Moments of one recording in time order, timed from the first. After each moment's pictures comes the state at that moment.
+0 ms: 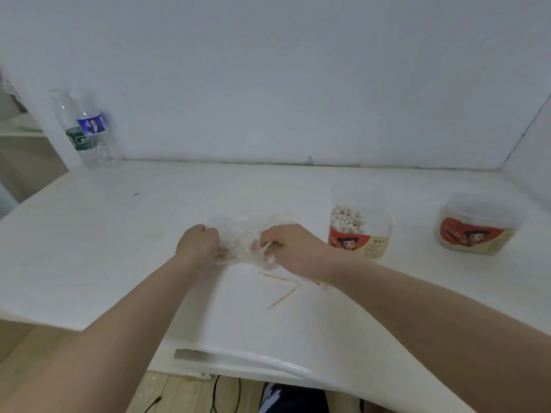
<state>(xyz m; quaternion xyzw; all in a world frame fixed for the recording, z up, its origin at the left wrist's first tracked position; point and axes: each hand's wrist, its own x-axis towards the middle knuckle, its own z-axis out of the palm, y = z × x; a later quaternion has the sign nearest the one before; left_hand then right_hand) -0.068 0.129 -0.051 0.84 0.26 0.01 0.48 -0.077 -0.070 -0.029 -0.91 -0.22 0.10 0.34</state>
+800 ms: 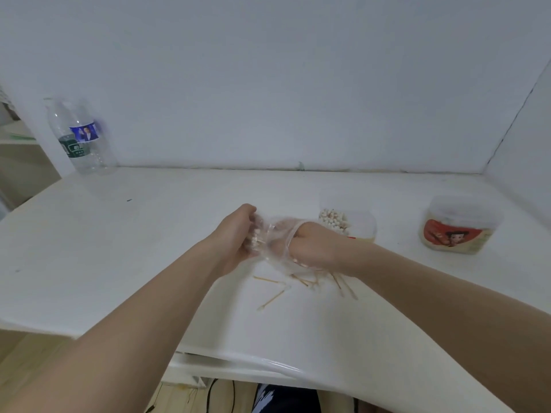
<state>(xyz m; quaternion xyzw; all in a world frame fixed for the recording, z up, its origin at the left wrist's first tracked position) -0.080 0.054 0.001 0.66 0.14 -0.14 0.73 -0.086 -0.101 0.001 -0.89 -0.24 0.16 0.35</state>
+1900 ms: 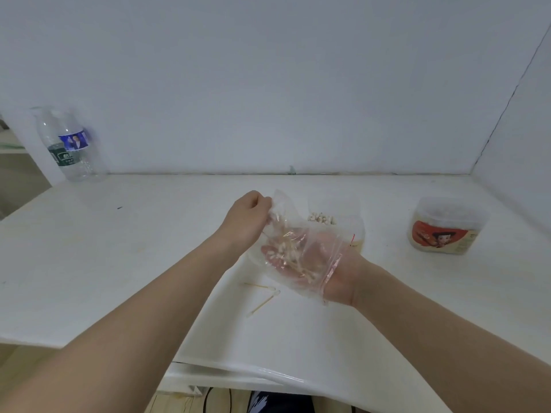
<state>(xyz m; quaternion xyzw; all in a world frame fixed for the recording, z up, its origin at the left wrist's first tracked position) -0.073 0.023 0.017 0.83 0.00 0.01 0.55 -0.110 -0.138 -0.011 -0.29 0.05 0.39 0.87</state>
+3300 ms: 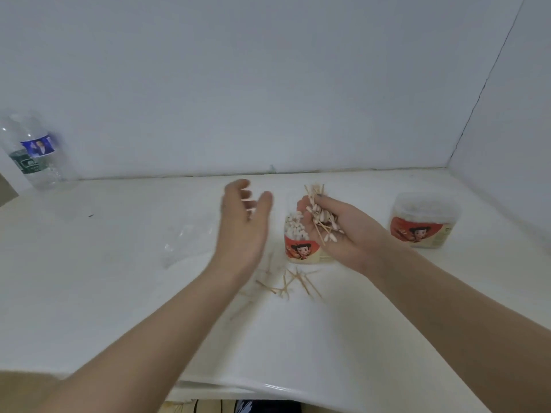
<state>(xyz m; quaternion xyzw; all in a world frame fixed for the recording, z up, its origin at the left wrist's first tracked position) -0.094 -0.022 0.012 0.79 -0.02 0.15 0.59 -0.080 -0.194 0.013 -0.30 0.10 0.17 0.93</state>
